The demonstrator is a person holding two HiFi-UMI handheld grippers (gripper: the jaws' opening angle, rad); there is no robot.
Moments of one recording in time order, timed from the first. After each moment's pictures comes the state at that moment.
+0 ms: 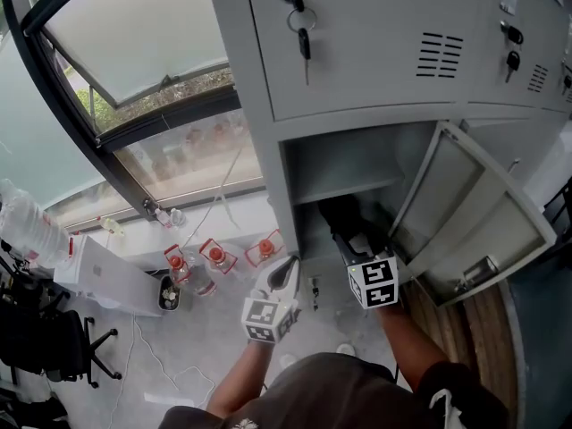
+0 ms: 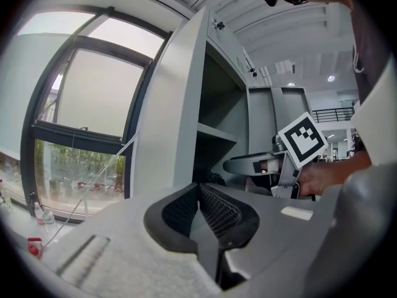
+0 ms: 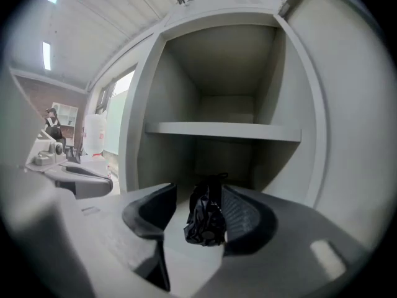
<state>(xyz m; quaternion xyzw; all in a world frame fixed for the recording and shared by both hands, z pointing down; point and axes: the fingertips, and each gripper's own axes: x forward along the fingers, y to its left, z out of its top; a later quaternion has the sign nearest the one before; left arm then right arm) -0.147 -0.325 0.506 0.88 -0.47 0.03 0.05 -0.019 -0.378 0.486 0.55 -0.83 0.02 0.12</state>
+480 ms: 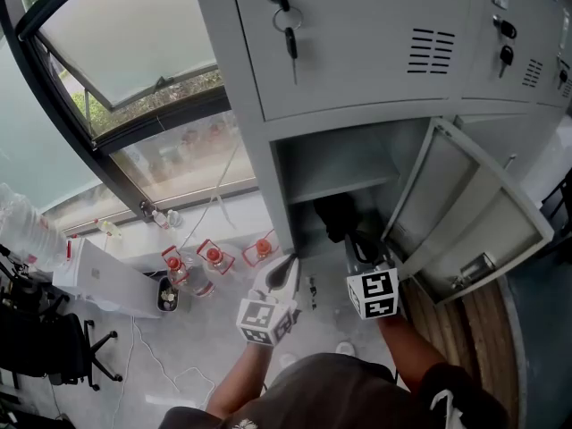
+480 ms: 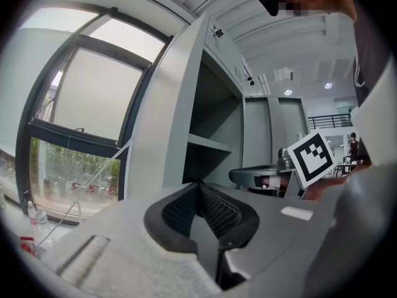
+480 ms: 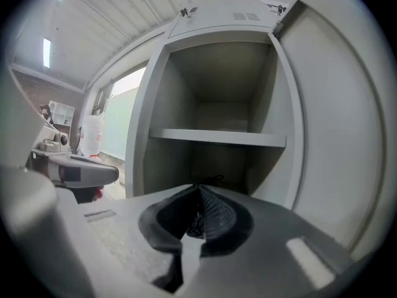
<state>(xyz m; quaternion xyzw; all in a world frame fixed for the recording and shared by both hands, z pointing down) -0.136 -0.317 0.479 0.89 -0.45 0.00 0.06 -0.010 -0.355 0.479 0.57 -0.82 0.00 0.11</state>
